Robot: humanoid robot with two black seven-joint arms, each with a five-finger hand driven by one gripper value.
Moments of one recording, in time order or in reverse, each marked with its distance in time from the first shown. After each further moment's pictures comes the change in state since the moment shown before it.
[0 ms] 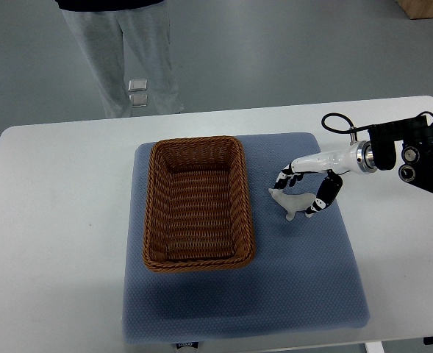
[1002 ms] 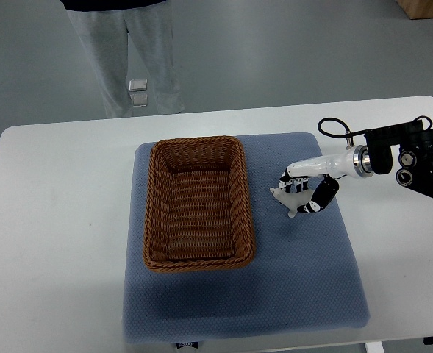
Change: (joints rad) left arm 0.000 0.000 0.000 0.000 0.000 0.000 0.000; right arm -0.005 0.002 0.004 0.015 -0.001 -0.005 0.005
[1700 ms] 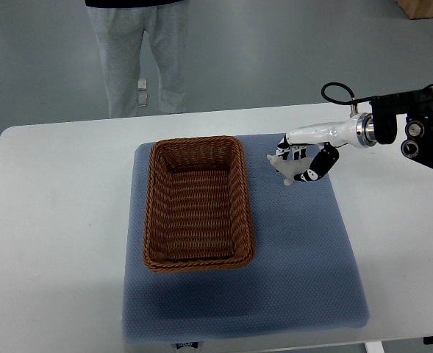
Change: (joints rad) left arm 0.000 0.000 0.000 0.000 0.000 0.000 0.000; right arm 0.104 -0.006 0.033 -0.002 0.006 -0.004 0.000
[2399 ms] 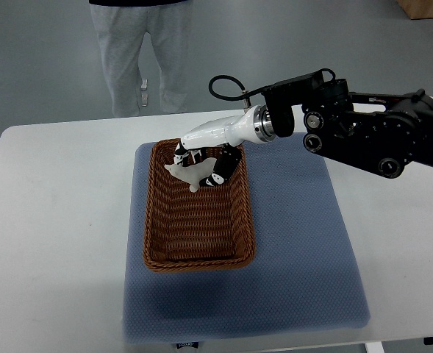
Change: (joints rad) left arm 0.000 0.000 -0.001 0.000 0.000 0.000 0.000; right arm 0.156 0.343 -0.020 -0.038 -0.009 0.015 -0.008
